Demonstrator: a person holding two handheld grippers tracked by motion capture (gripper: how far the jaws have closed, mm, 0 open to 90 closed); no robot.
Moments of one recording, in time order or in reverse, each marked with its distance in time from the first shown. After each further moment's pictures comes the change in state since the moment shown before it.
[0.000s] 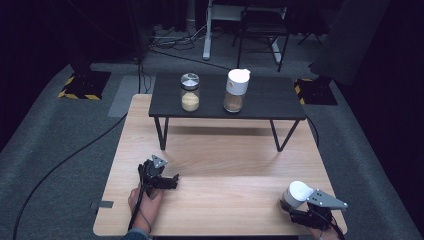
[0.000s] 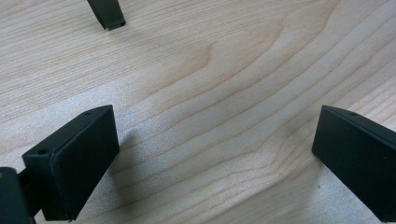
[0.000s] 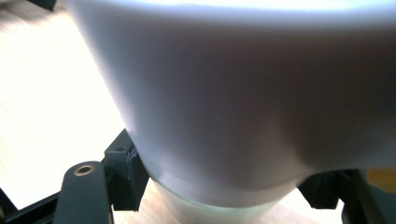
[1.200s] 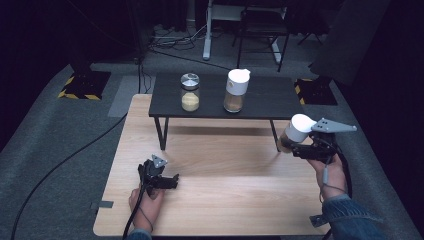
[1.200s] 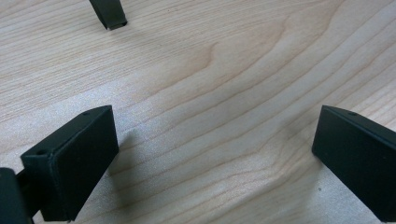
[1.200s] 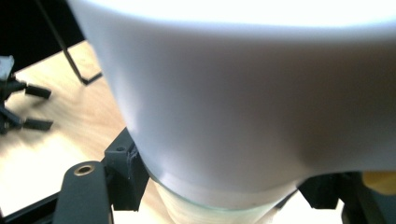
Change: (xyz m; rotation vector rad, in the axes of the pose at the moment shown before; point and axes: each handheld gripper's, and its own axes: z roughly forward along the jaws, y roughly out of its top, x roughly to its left) left arm -0.002 0.000 0.000 -0.001 0.010 -0.009; right arm -0.057 0.181 0.008 -0.058 0.008 -0.012
